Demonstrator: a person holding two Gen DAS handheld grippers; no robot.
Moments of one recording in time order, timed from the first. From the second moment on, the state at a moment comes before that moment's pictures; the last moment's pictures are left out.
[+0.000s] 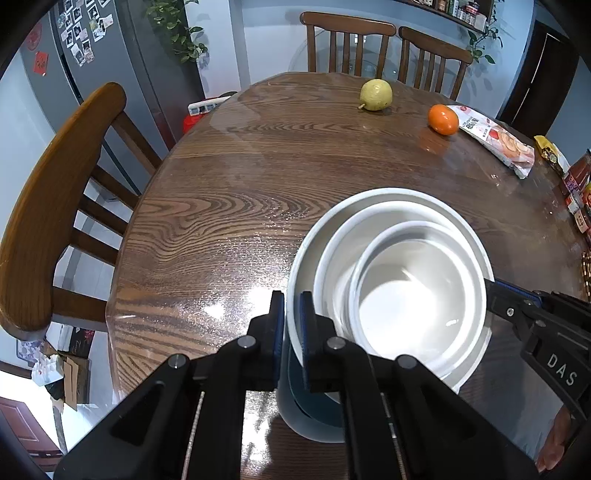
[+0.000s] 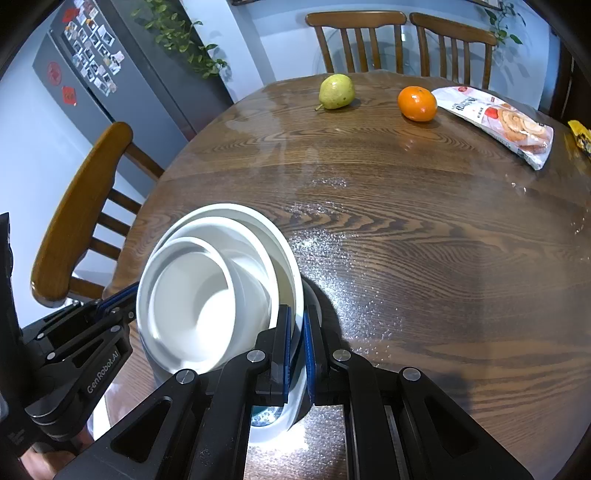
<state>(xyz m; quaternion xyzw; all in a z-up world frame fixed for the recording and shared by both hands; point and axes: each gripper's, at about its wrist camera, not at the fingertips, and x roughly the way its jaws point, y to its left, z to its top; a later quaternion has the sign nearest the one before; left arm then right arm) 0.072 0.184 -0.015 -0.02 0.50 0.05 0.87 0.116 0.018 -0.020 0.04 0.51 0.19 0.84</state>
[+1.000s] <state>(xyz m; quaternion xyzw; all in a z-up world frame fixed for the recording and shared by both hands) 0.067 0.197 -0.014 -0.04 0.50 0.07 0.86 0.115 0.014 -0.019 0.07 0.51 0.19 0.83</state>
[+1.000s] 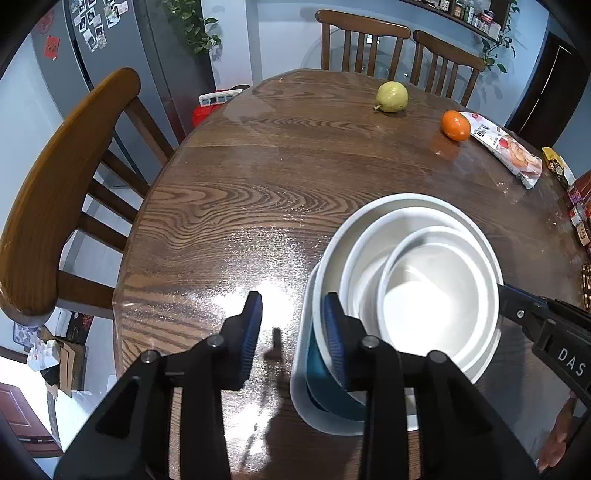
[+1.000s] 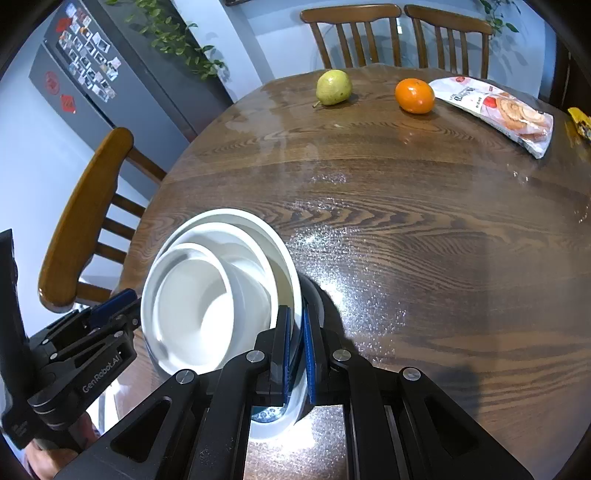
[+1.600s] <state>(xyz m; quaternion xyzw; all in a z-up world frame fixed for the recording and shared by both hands) 0.055 0.193 0.010 -0.03 0.47 0.07 0.88 0.104 0.017 0.002 0.06 0.48 0.20 0.85</state>
